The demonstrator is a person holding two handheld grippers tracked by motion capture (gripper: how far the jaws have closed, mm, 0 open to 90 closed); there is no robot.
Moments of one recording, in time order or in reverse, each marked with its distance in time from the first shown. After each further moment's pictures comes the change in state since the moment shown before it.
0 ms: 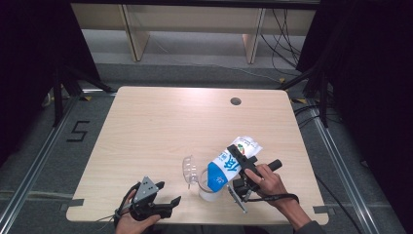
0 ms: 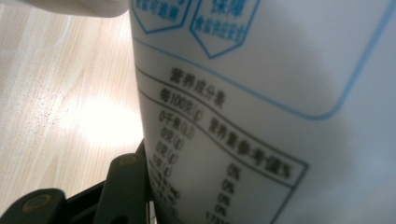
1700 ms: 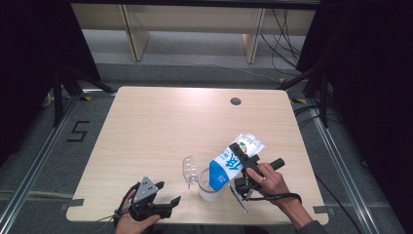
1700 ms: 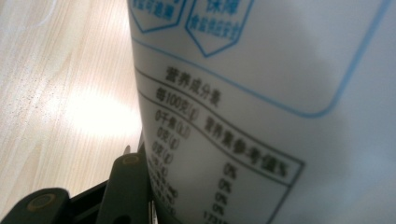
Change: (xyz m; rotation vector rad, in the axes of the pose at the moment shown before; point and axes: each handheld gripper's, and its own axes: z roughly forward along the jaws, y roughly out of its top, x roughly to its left) left arm 0.001 0.000 -0.001 -0.003 0.000 0.000; right arm -0.001 -0.004 -0.003 0.047 -0.011 0.003
